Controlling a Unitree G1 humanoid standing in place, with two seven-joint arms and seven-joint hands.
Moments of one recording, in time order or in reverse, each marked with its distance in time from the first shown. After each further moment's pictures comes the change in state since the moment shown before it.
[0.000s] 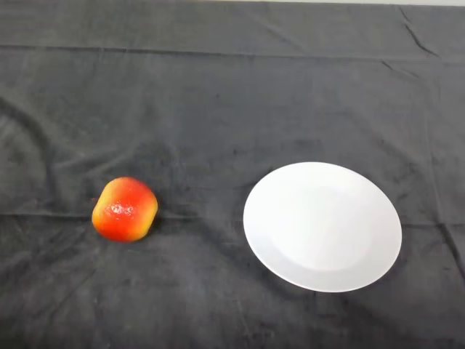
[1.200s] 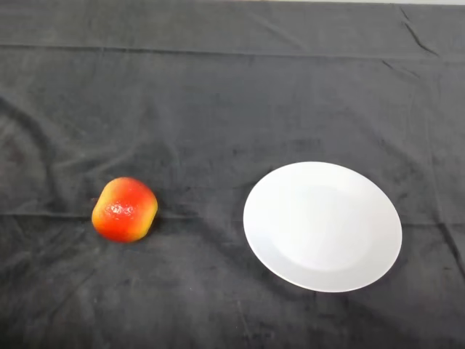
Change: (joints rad) left arm -0.044 -0.117 -0.129 -0.057 0.269 -0.029 -0.057; right arm 0.000 0.000 0.000 0.000 0.000 0.000 0.000
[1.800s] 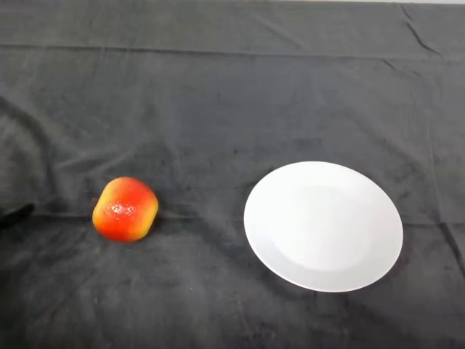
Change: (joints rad) left arm -0.002 -0.088 -0.169 -0.026 0.235 -0.107 -0.036; right arm 0.000 0.000 0.001 0.000 0.000 0.000 0.000
